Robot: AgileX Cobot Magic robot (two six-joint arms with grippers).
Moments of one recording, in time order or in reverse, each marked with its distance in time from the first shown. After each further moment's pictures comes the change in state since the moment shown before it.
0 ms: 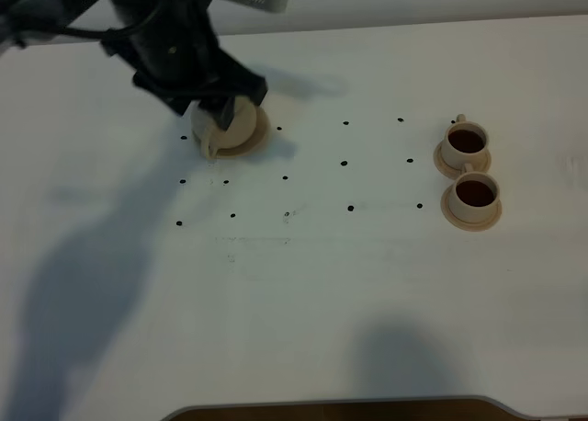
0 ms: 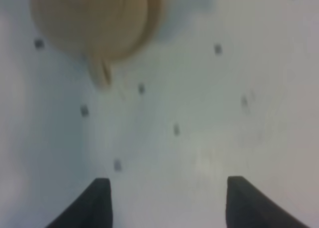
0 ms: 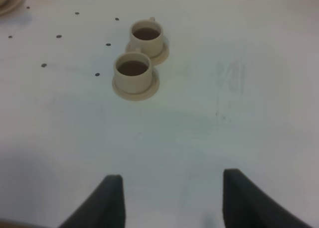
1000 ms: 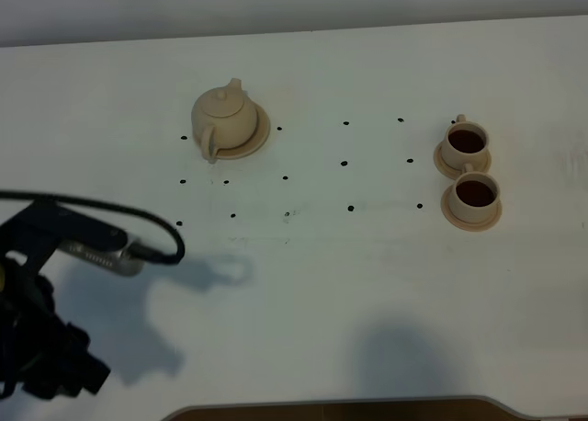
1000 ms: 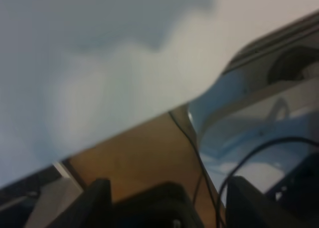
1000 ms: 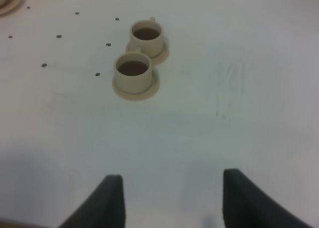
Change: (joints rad) left arm 0.000 -0.779 0.980 -0.055 -0.003 0.000; right arm 0.000 0.000 0.000 0.000 0.000 0.000
